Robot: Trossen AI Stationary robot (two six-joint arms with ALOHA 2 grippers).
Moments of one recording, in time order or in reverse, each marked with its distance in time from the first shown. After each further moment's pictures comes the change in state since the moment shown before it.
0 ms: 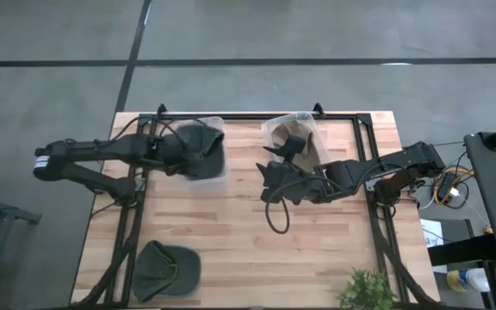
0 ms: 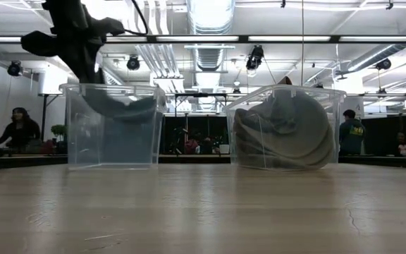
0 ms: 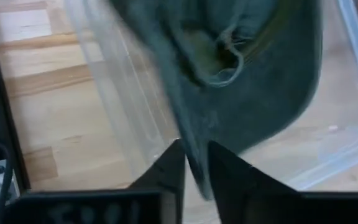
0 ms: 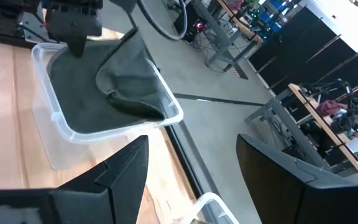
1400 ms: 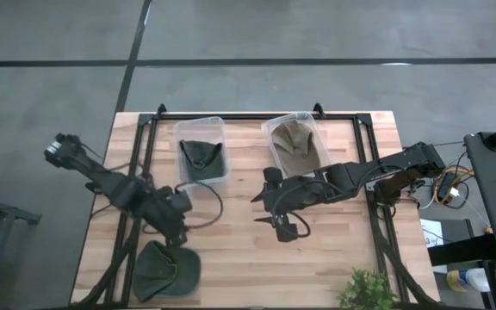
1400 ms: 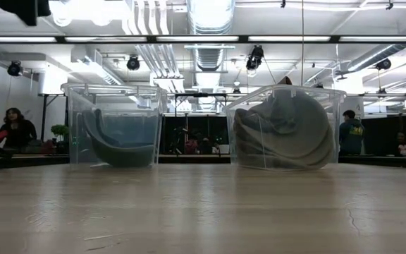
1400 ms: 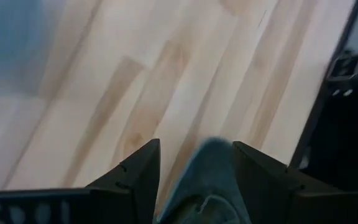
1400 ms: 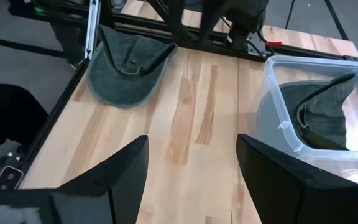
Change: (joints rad) left arm -0.651 0.095 0.126 0.083 0.141 0.228; right arm 0.017 0.000 -0.010 -0.022 -0.813 0.159
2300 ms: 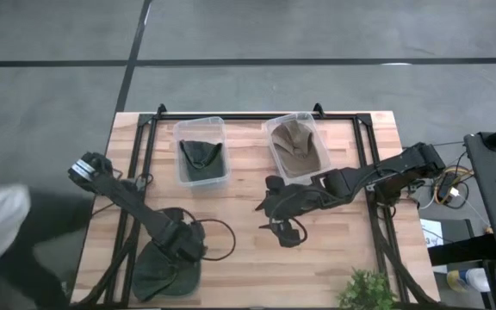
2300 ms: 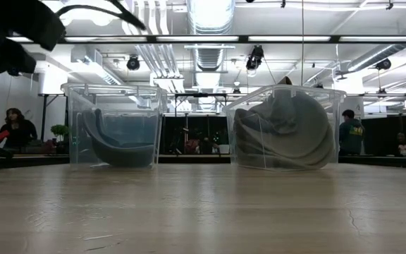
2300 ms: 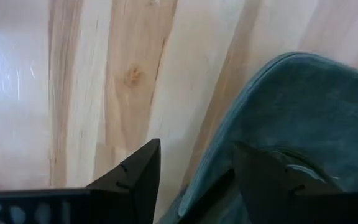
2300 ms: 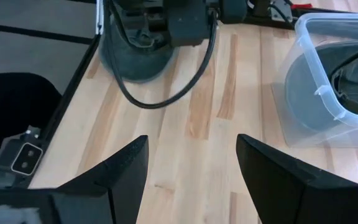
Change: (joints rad) left arm -0.073 0.383 -0.077 0.019 0.187 0.125; right arm 0.015 0.000 -0.084 0.004 -0.044 0.076
